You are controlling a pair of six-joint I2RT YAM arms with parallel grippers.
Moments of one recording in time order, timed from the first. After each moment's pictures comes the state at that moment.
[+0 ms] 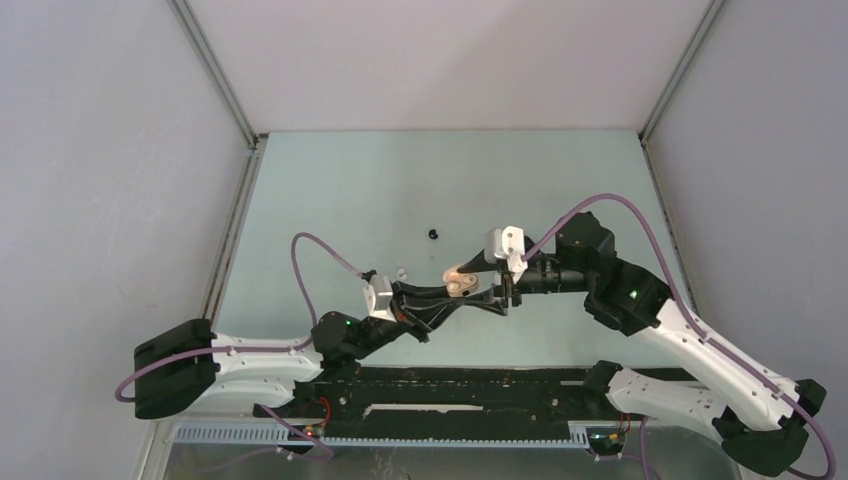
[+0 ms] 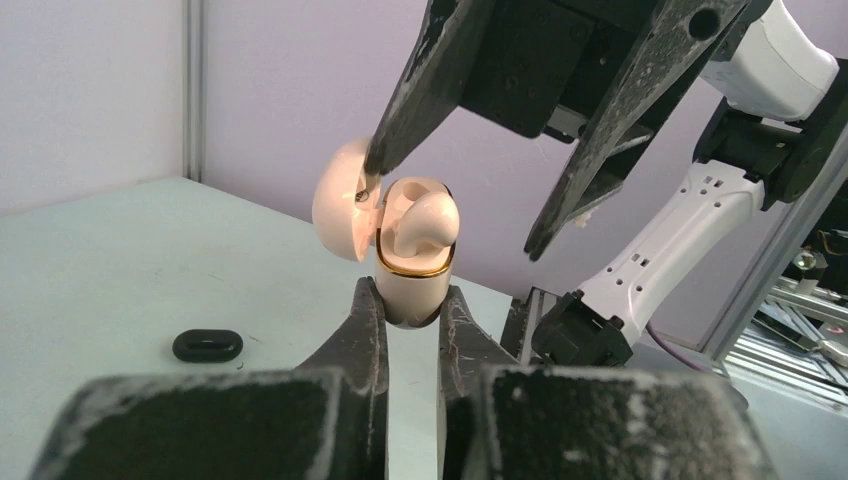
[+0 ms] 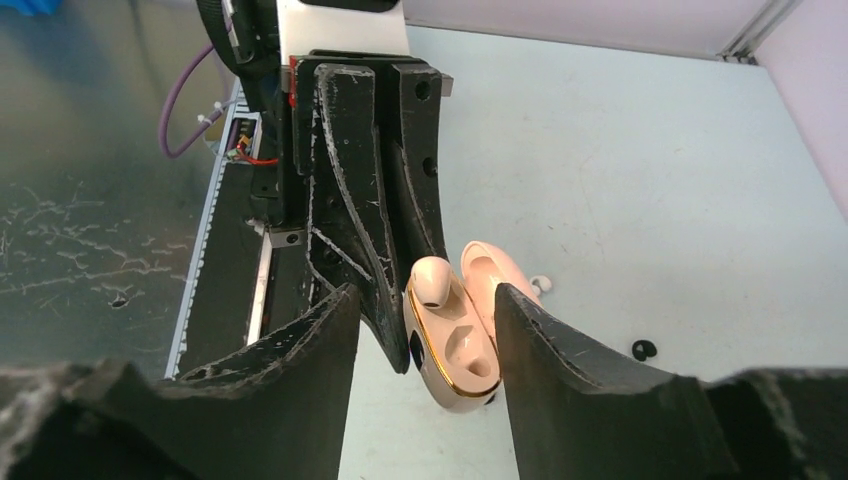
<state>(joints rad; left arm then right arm) -1.22 1.09 0.26 1.27 -0.06 -0.24 0.85 0.92 1.04 -0.38 -0.64 -0.30</state>
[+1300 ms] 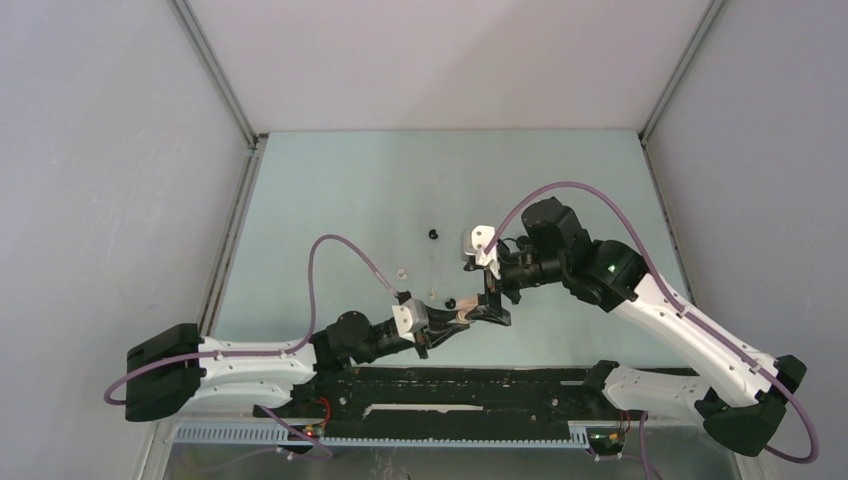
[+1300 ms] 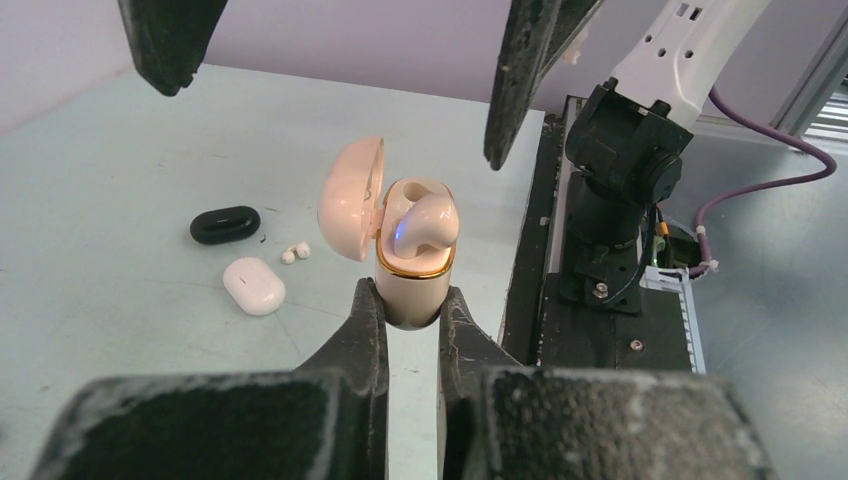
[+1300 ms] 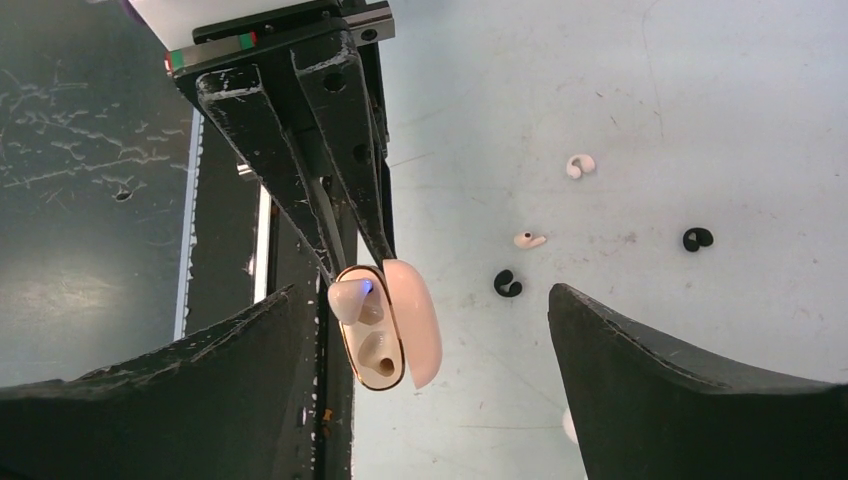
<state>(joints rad) -1.25 1.01 0.26 0.87 0.04 -0.02 0.83 1.07 1.18 -0.74 -0.61 -0.45</state>
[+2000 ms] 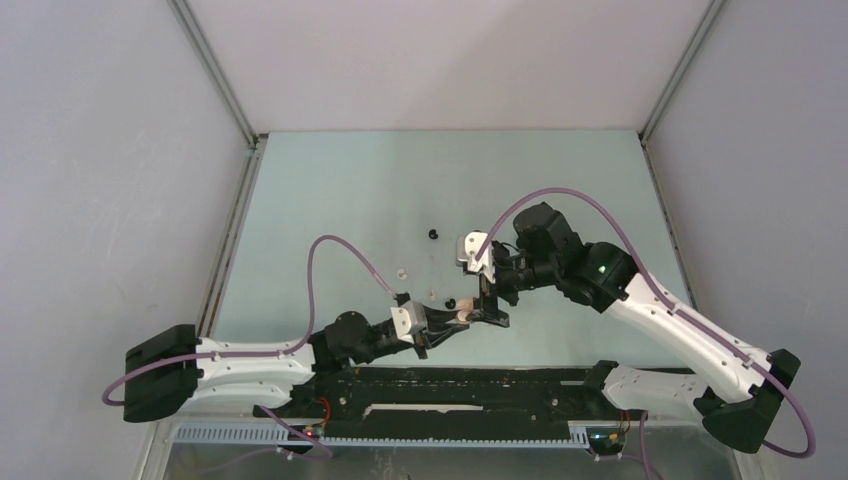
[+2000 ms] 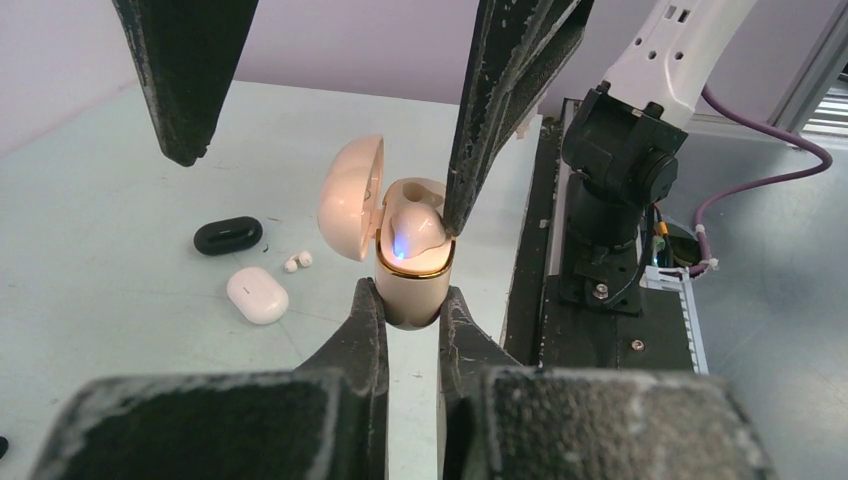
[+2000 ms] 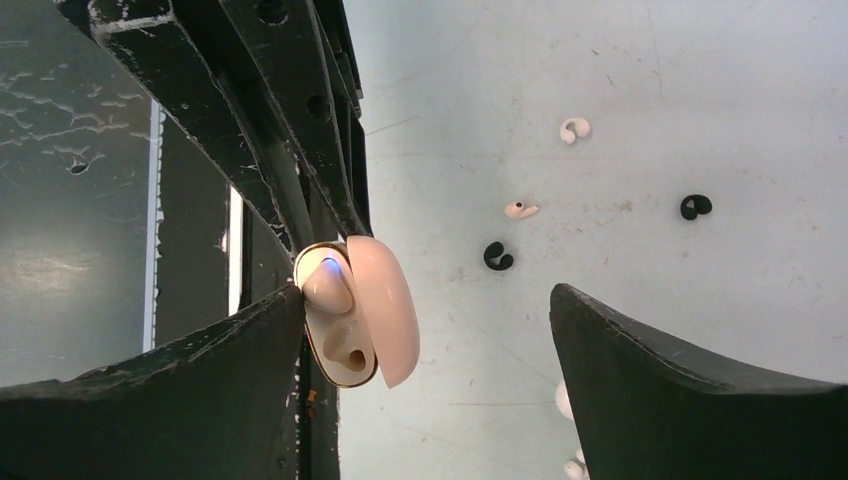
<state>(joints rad) -1.25 1.00 0.26 0.86 0.06 0.00 0.84 1.09 1.14 -0.74 -0.54 -0.48</state>
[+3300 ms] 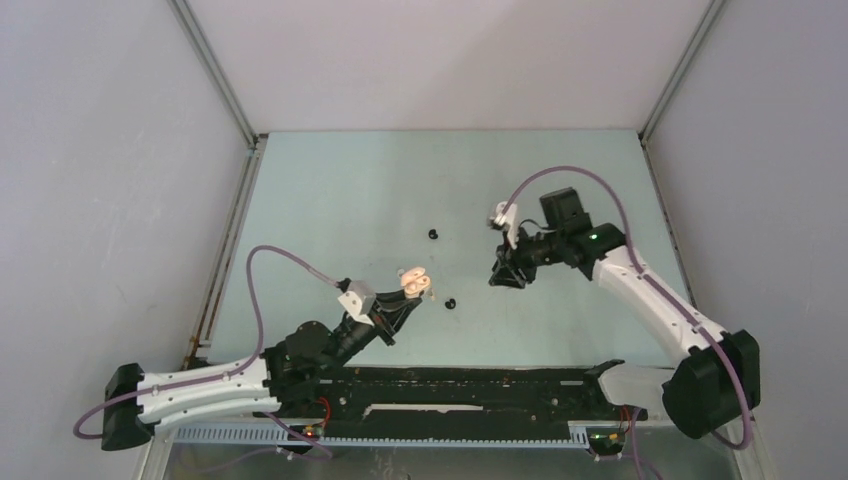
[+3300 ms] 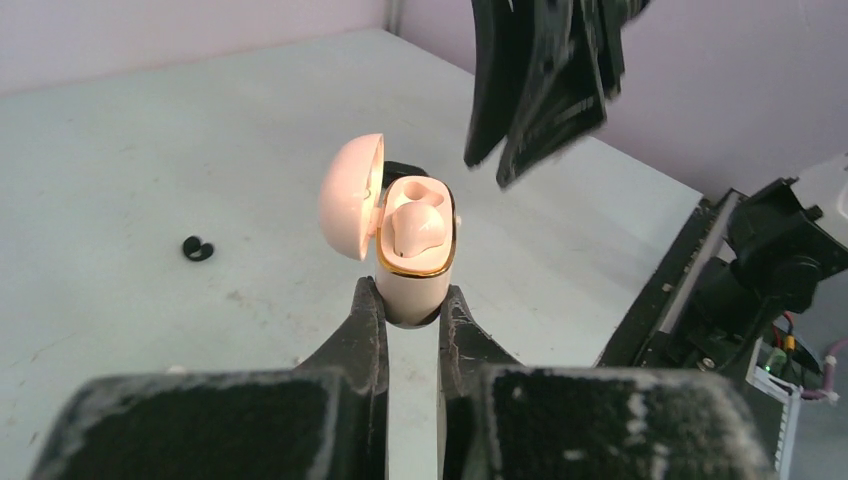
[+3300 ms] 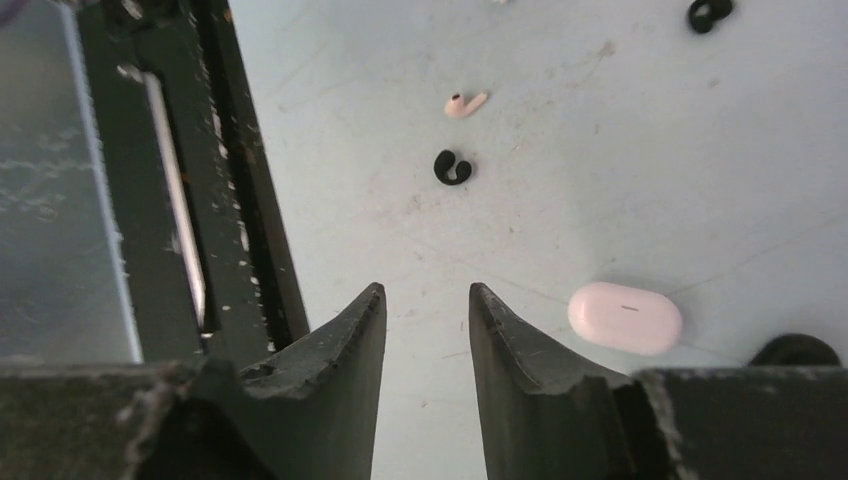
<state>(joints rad) -1.25 0.54 0.20 0.47 -0.39 -0.13 0.38 1.22 1.02 -0.71 -0.81 -0.49</state>
